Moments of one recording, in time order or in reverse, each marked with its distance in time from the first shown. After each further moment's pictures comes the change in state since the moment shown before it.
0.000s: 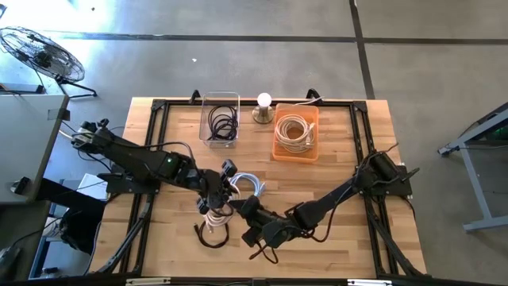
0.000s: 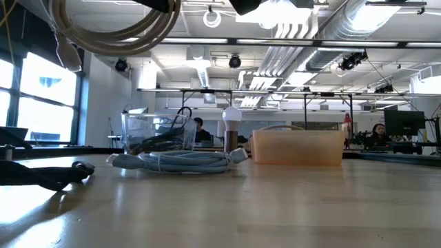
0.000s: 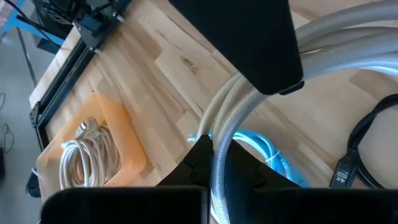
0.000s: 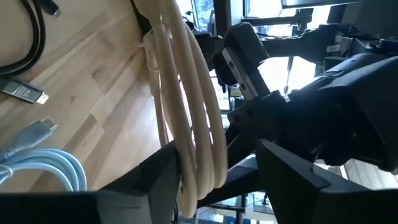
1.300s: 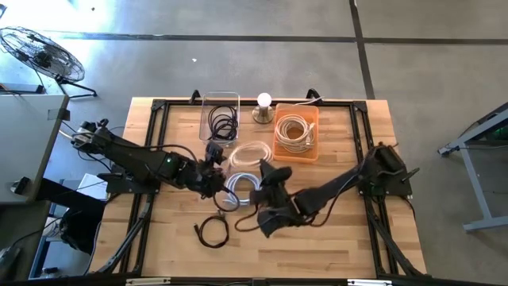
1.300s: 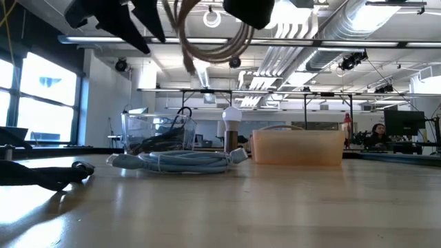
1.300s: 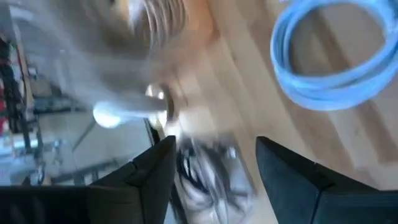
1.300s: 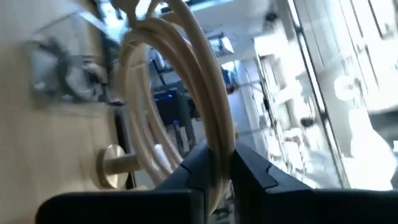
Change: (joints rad) left arm -0.001 -0.002 0.001 -0.300 -0.507 -0.187; right arm -0.069 -0.081 0.000 -0.399 0.658 0.576
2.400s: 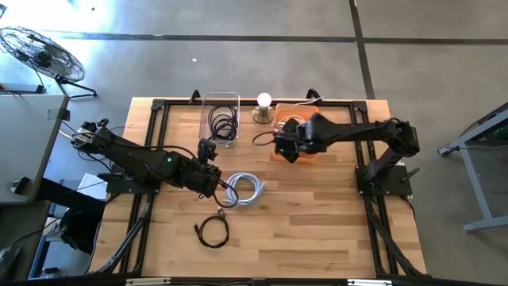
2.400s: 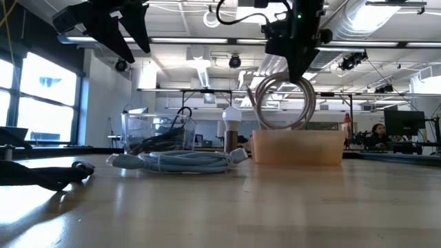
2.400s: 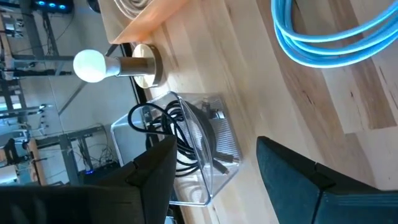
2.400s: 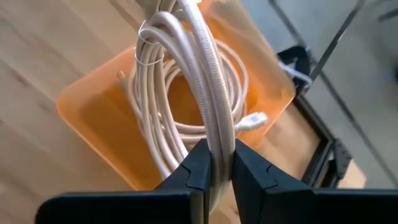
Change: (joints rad) left arm 0.001 0.001 -0.001 -0.181 -0.014 -0.187; right arm -0.506 -0.240 -0.033 -1.053 -0.942 1.266
